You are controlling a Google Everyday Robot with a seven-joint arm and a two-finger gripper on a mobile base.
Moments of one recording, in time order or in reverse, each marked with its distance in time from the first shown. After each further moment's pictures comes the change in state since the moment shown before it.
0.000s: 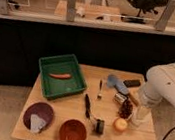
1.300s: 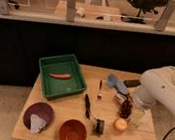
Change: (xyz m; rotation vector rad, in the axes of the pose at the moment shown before) arm -0.040 0.025 0.016 -0.037 -0.047 -0.028
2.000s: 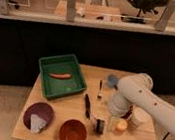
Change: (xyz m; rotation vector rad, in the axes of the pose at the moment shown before) arm -0.112 0.045 0.031 -0.120 -0.221 -0.317
